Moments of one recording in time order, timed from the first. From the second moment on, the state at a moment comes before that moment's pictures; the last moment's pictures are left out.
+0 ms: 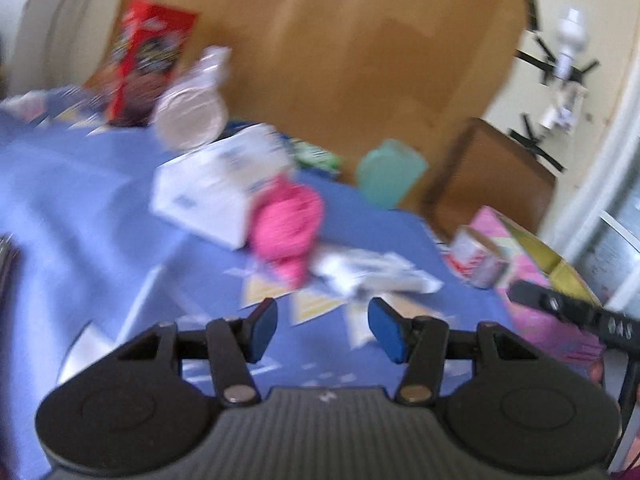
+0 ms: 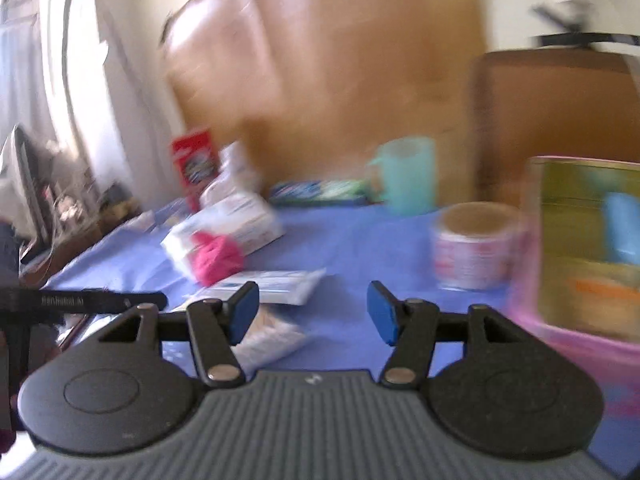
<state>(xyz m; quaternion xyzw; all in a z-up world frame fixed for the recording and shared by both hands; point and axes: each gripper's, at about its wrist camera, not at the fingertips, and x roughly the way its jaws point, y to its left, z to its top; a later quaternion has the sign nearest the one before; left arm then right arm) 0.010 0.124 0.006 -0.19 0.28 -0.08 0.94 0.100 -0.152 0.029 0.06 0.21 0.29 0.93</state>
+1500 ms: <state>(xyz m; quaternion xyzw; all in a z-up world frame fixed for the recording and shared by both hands) -0.011 0.064 0.036 -0.19 0.28 -0.25 0.91 -0.011 -0.207 0.000 0.22 0.27 0.20 0.92</state>
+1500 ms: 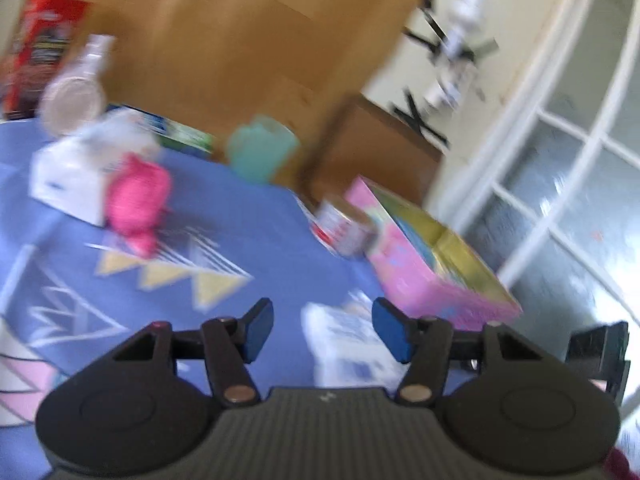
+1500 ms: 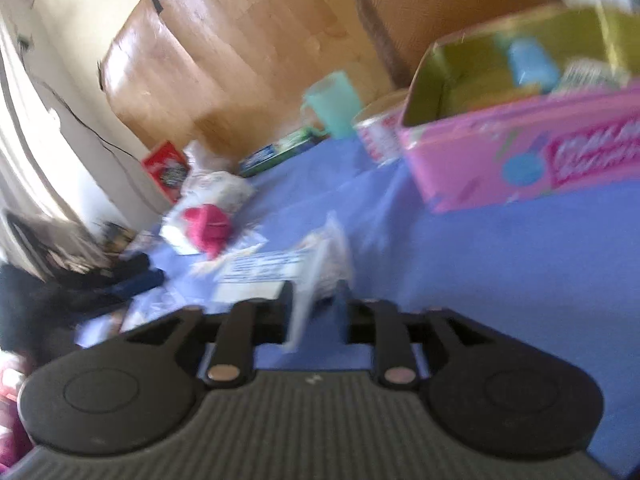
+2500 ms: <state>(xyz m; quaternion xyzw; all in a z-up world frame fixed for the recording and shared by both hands) 0.041 0.001 0.046 -0.13 0.34 -0.25 0.90 0.007 -0.193 0.003 0.00 0.17 0.26 0.95</state>
